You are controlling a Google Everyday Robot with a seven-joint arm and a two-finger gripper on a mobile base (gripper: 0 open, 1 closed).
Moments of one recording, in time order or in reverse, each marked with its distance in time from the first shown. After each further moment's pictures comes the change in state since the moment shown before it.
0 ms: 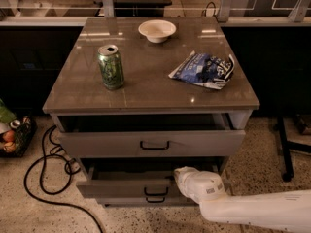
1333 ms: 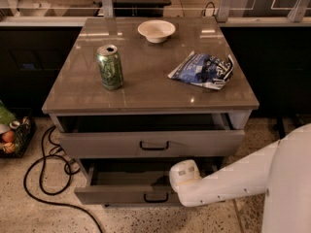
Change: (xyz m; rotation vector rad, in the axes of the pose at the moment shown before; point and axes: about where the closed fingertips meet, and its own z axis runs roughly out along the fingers) arm 0.001 0.018 0.027 -0.212 0.185 -0.128
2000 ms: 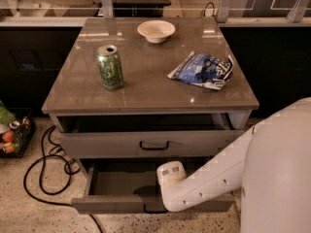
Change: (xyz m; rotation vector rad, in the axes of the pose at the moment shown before) arm -0.024 0.045 -0.032 -0.191 0.093 -0.006
